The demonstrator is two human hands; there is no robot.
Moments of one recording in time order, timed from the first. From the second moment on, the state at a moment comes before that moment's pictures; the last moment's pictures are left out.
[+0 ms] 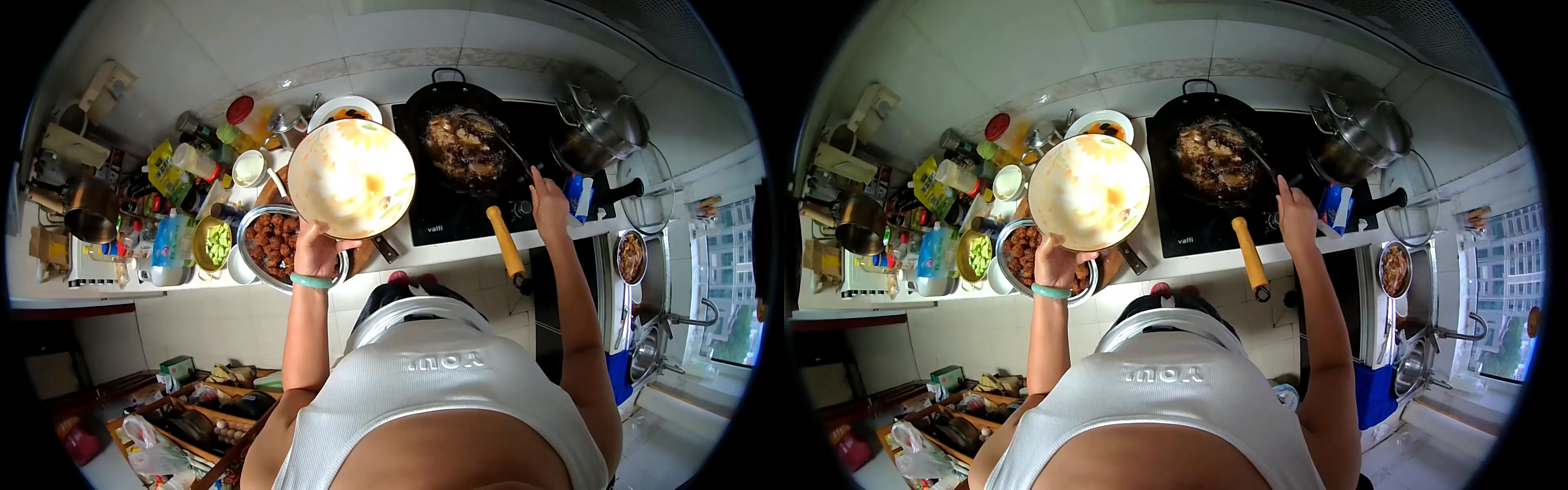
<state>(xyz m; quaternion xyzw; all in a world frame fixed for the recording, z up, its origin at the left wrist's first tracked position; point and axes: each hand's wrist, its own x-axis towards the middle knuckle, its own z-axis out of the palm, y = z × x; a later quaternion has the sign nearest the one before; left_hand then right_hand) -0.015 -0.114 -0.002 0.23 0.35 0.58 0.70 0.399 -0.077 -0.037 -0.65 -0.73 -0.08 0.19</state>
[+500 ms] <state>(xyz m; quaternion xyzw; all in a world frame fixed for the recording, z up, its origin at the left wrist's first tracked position) 0.020 -0.094 0.023 0.33 0.34 0.56 0.68 0.386 -0.084 -0.027 -0.74 -0.67 -0.02 0.02</state>
